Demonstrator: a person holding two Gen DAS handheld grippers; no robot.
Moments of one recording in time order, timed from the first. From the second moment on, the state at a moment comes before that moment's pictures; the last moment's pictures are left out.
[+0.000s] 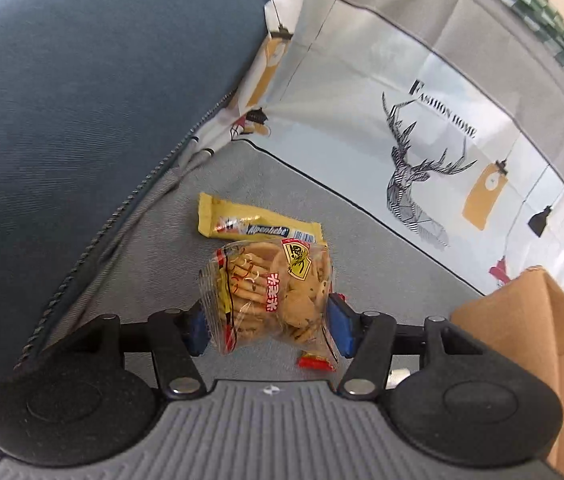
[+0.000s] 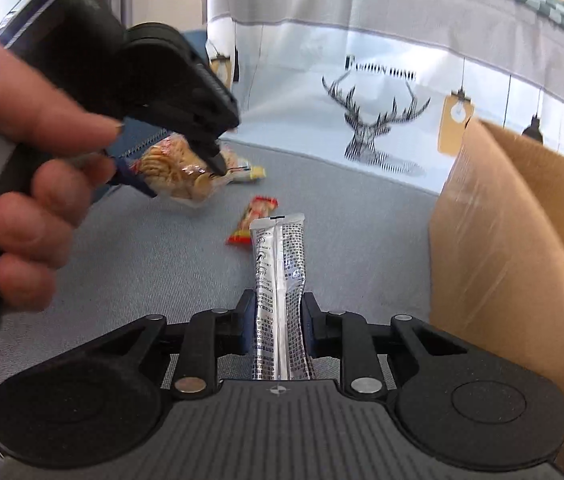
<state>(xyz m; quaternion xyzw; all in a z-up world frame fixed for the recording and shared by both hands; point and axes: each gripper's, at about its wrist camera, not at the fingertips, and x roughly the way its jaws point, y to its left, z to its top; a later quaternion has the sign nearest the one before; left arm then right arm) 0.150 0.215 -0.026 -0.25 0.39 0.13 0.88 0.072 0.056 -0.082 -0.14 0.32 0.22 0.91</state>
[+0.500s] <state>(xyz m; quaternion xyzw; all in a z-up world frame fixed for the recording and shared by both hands) 0.076 0.180 0.025 -0.27 0.31 0.07 0.91 0.044 0.020 0.003 -0.16 0.24 0.24 0.93</state>
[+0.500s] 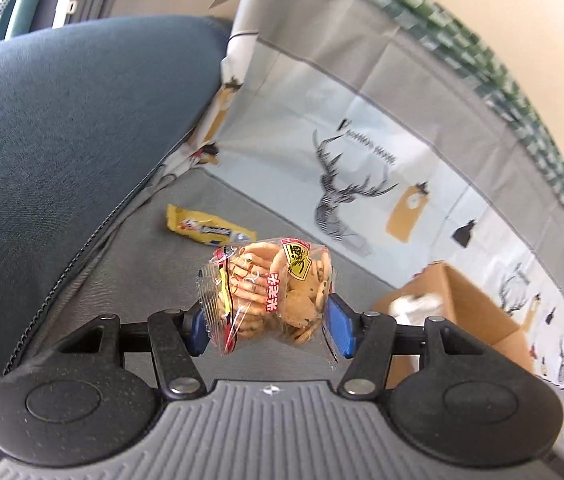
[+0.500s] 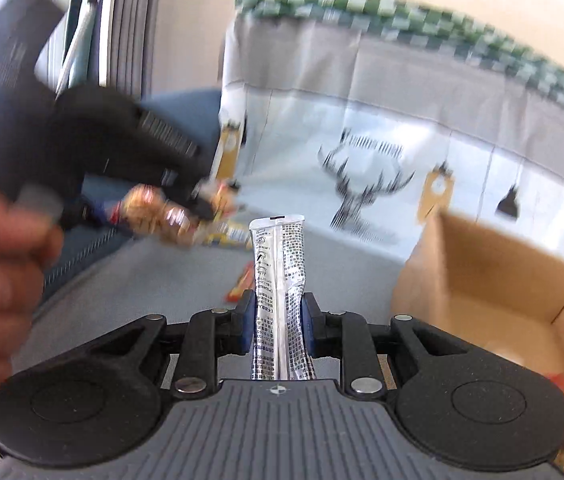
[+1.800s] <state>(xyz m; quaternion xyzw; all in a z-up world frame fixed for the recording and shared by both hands) 0.099 0.105 0.031 -0.21 0.28 0.02 0.94 0.065 -0.139 0.044 -0.15 0.20 0.16 0.96</state>
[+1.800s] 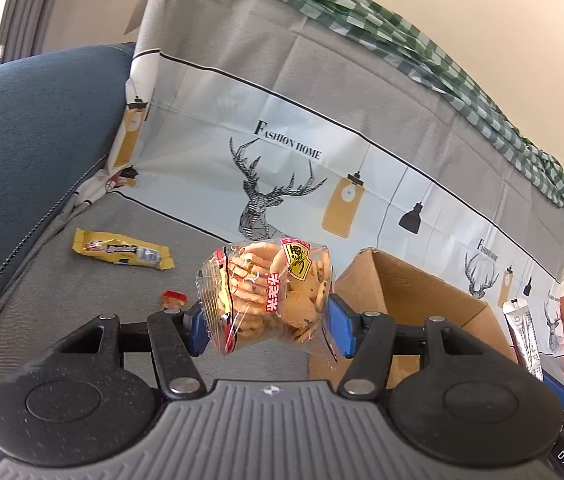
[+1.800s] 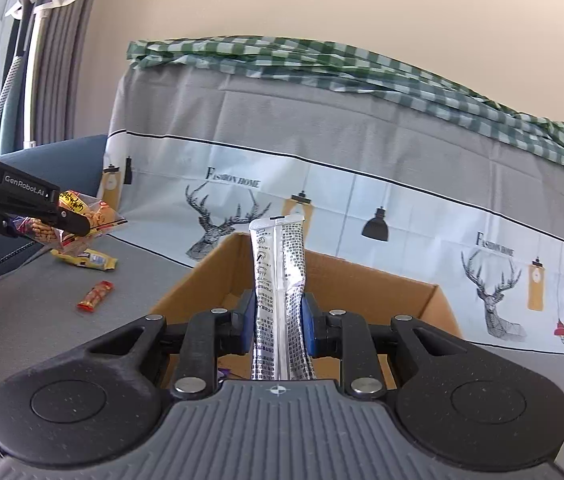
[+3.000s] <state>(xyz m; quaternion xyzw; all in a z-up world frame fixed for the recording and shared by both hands) 0.105 -0.061 0.035 -0.08 0.19 -0.15 0.97 0.070 -0.212 0.054 -0.11 0.17 0.05 0.98</state>
